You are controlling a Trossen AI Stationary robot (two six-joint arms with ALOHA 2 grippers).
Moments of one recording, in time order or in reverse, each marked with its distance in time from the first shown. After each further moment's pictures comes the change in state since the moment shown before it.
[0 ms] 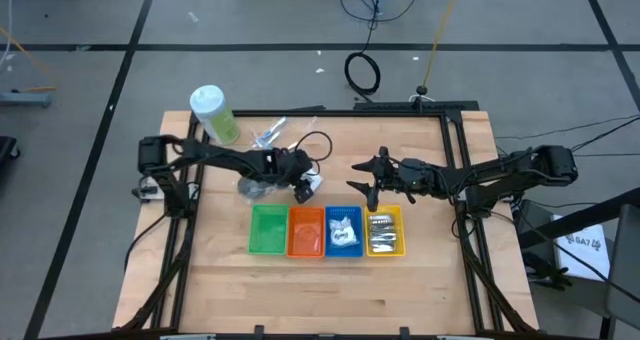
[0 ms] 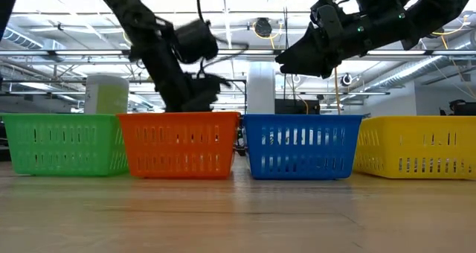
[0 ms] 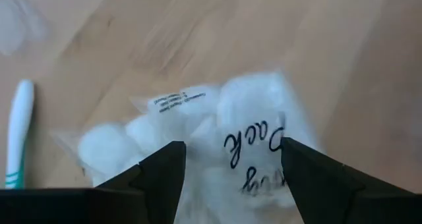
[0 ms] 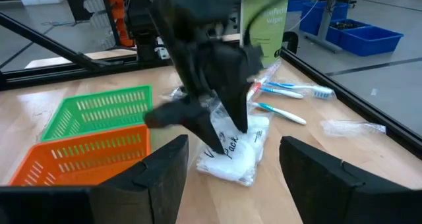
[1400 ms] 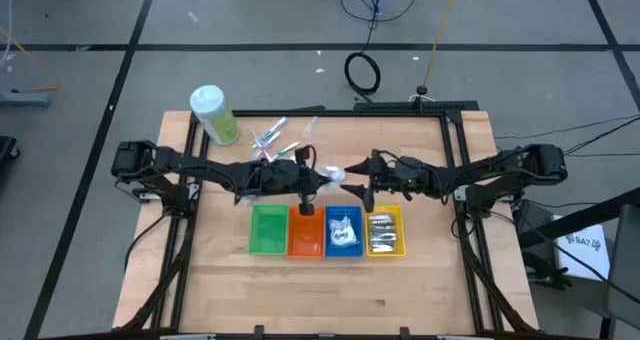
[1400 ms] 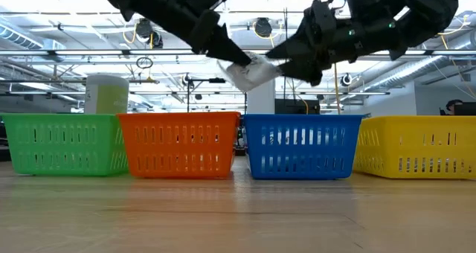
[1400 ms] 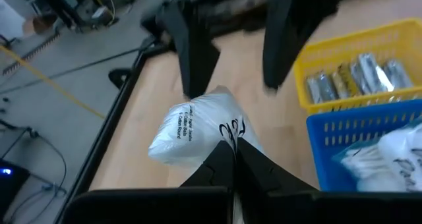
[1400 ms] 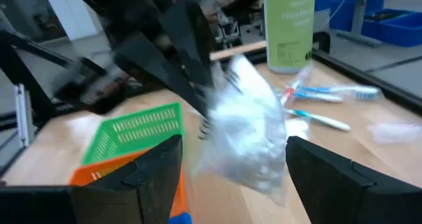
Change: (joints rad) left arm -0.206 -0.181 0.000 0.376 -0.081 0.559; right arm -0.032 0.099 0.002 0.162 -0.132 0.112
